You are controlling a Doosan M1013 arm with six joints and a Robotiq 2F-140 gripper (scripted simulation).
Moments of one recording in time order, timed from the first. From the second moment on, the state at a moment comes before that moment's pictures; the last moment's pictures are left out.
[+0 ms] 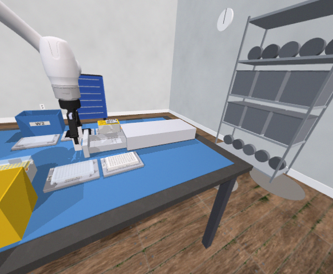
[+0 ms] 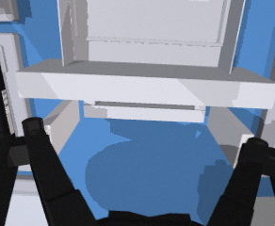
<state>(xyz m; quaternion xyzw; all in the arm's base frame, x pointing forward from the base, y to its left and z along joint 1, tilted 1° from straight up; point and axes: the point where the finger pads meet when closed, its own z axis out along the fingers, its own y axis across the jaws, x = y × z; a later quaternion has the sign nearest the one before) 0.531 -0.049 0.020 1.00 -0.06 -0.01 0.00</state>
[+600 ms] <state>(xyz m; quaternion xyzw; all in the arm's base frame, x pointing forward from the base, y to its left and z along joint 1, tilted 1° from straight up) 0.531 -0.049 0.041 1.00 -0.06 -0.01 0.00</state>
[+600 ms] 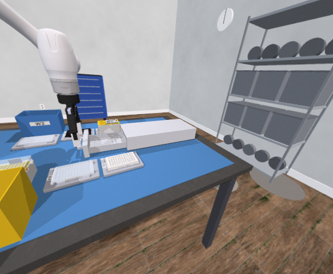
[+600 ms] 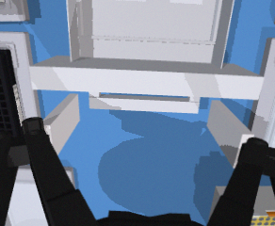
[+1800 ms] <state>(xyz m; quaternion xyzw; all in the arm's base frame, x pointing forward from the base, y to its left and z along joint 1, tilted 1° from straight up) 0.532 -0.049 0.084 1.00 -0.06 -0.01 0.00</state>
